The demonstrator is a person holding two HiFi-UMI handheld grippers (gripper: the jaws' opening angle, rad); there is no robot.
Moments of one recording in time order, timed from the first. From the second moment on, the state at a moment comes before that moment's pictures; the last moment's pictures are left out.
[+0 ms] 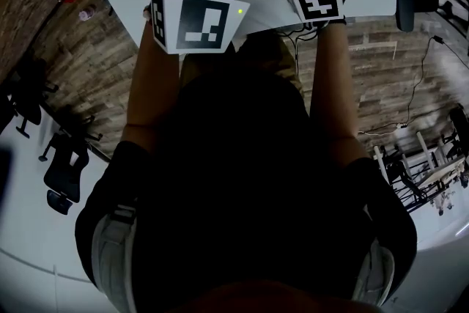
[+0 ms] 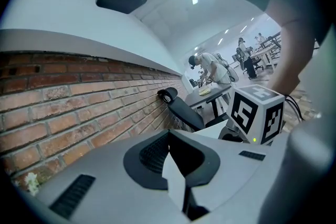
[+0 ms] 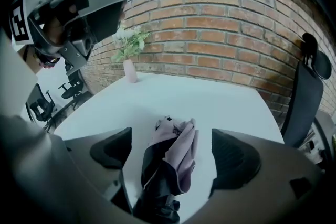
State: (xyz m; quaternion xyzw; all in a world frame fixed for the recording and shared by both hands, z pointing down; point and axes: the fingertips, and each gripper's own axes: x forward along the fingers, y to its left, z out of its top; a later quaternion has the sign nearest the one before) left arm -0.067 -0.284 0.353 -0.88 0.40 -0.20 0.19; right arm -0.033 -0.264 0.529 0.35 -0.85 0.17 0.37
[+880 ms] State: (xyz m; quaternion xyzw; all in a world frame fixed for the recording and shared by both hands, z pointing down) left arm -0.078 -0.290 0.382 -0.89 0.38 -0.21 0.15; right arm -0.029 -0.252 0.607 0.33 -0.80 0.24 0.44
